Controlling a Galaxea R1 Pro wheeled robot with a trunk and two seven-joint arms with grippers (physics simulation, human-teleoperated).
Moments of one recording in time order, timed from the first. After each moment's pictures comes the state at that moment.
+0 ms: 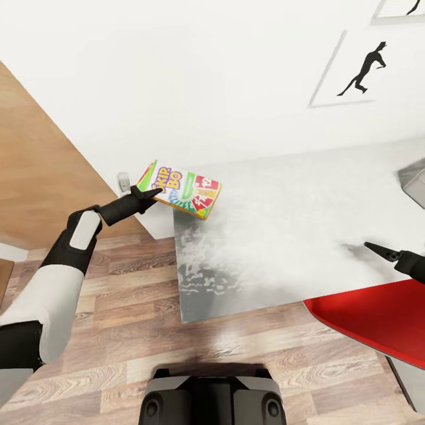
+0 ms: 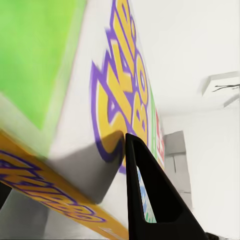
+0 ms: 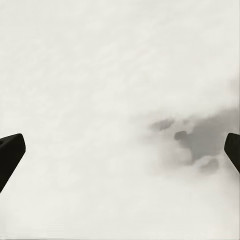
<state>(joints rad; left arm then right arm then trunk) -1.15 0.14 0.10 -0.79 0.83 0.81 -0.64 -0.41 -0.53 -0.52 -1.62 -0.70 0.91 0.50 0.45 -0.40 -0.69</state>
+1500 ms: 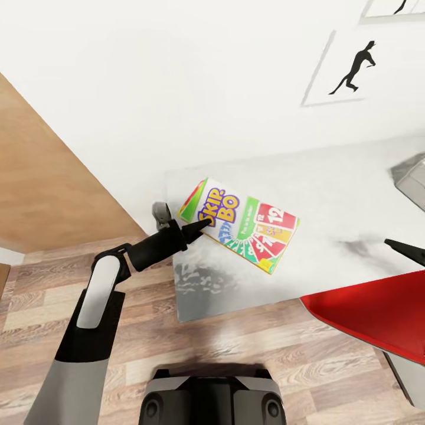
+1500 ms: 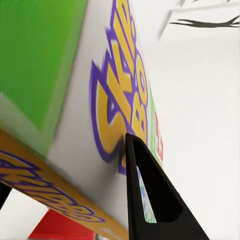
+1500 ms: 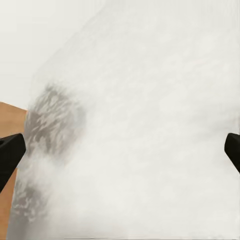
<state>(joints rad) -0.68 -0.08 -0.07 -1.59 1.23 0.97 -0.21 -0.40 -0.56 -0.66 -1.62 -0.70 1.04 0.85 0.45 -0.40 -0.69</state>
